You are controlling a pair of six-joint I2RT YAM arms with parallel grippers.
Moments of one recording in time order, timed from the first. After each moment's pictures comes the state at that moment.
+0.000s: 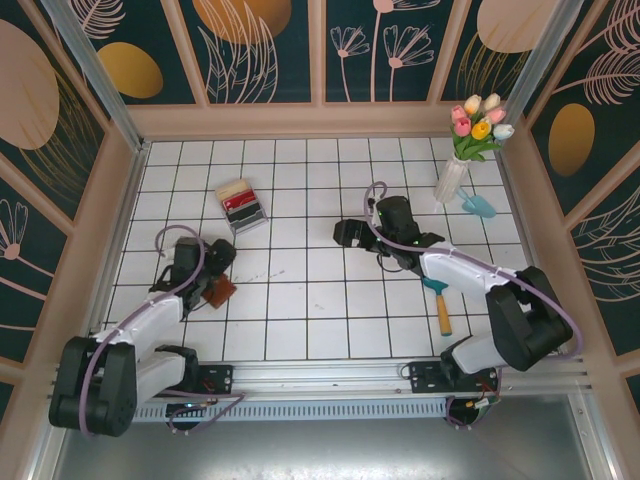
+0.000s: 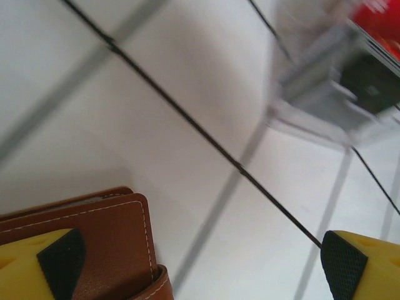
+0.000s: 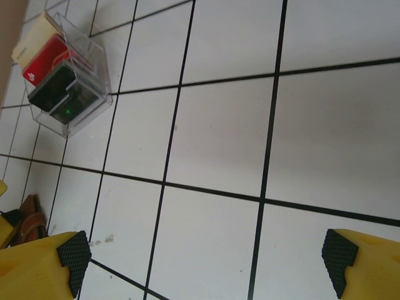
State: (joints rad) left arm -0.21 1.14 0.35 0.00 -0.01 -1.00; right arm 0.56 1.44 0.77 -0.04 -0.20 0.61
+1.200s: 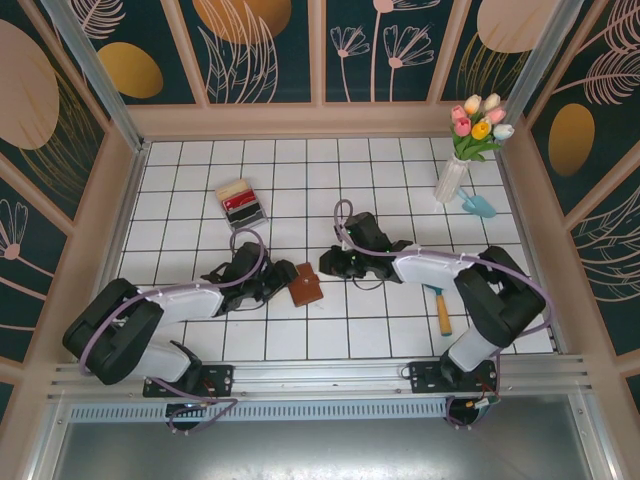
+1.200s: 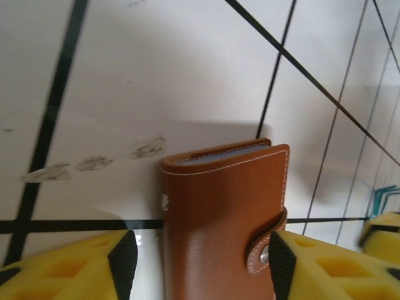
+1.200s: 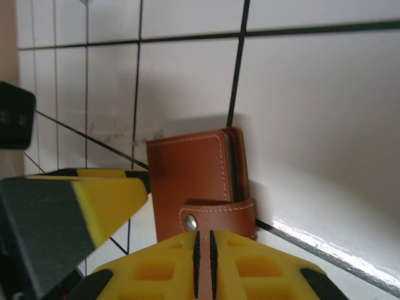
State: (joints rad) left arm -0.64 1.42 0.44 0.17 0.20 -1.18; right arm 0.72 1.61 0.79 -0.02 -0.43 0.77
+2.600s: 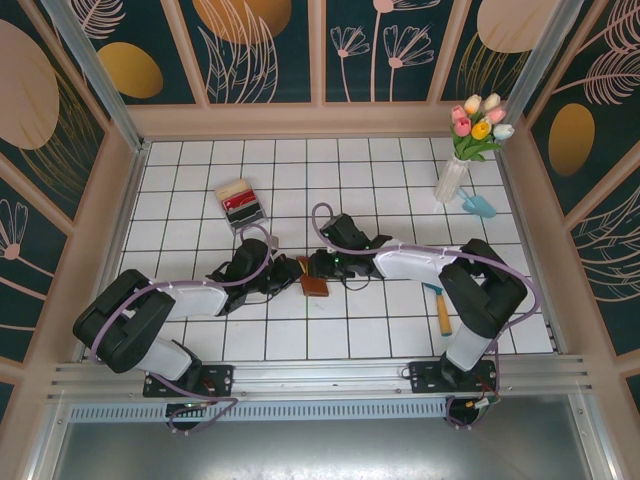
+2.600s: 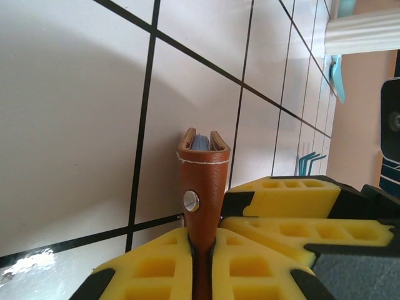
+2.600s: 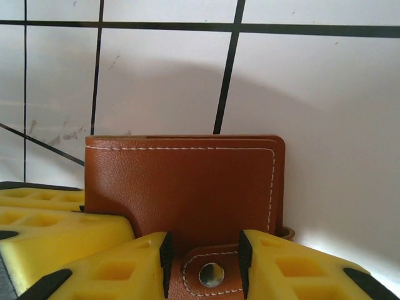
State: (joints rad) left arm -0.64 1.48 0.43 0.44 0.34 -1.18; right arm 0.83 1.69 0.94 -0.21 -0.22 0.71
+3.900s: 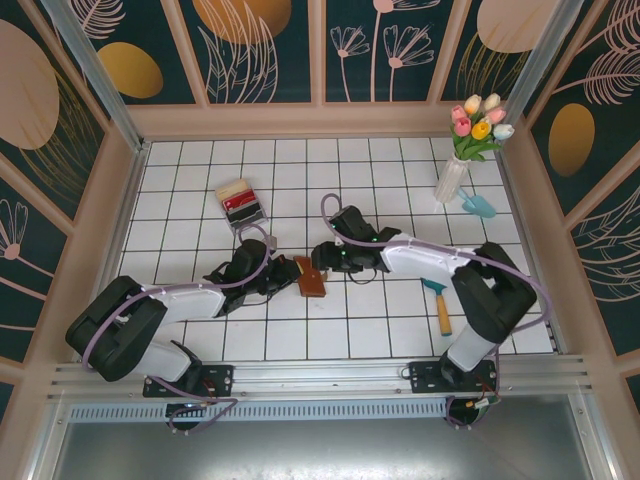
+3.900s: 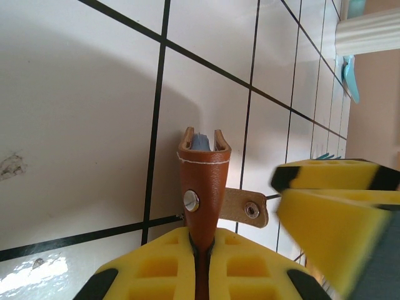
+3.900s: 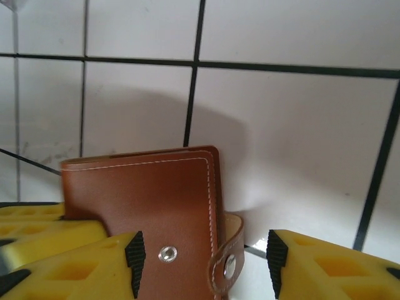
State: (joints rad) left arm -0.65 1.43 0.44 0.35 0.29 -1.13; right arm 0.78 1.66 0.97 -0.31 -0.20 0.71
